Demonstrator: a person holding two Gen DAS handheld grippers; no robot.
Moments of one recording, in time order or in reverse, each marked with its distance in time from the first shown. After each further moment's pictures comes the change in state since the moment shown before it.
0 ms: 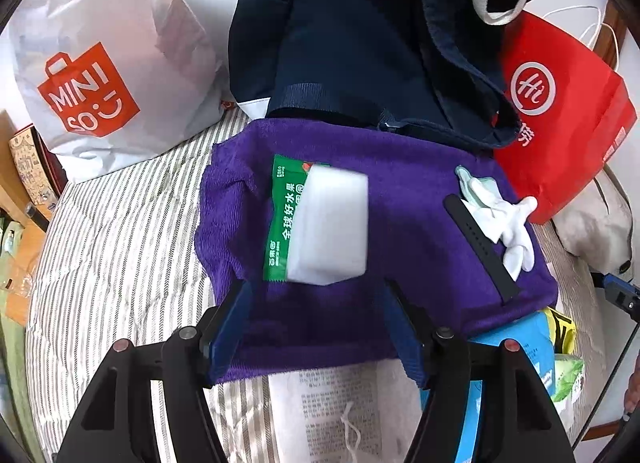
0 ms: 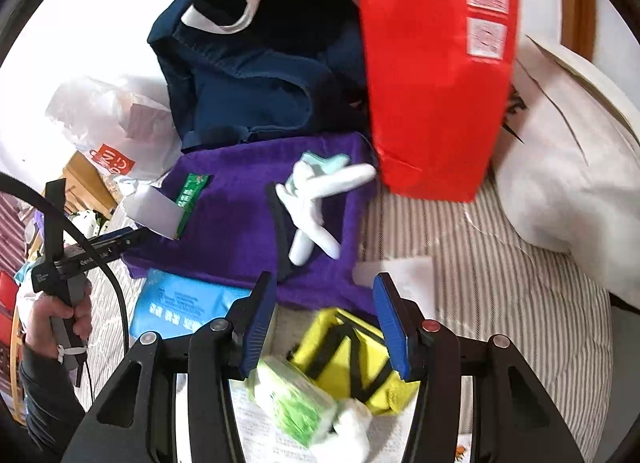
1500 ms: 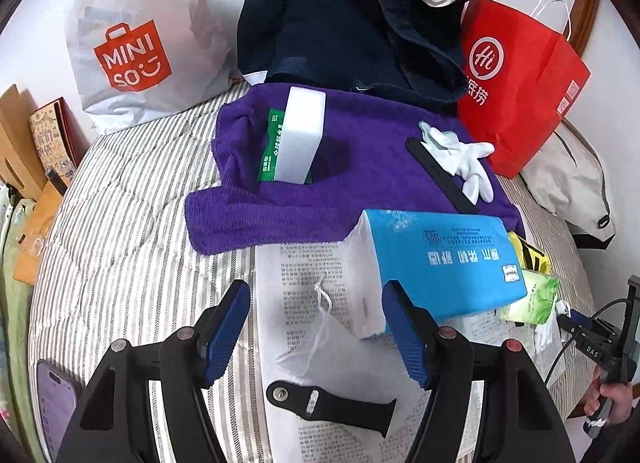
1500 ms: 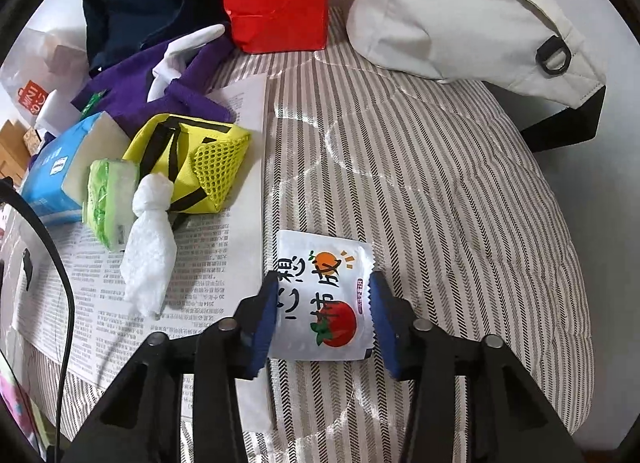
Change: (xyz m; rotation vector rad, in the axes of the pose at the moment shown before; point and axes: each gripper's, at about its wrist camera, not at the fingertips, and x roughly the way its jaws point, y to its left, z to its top) left arm -0.060 -0.016 -0.084 0.000 0.000 -0.004; right arm -0.008 -0.074 -0.150 0.071 0.099 -0.285
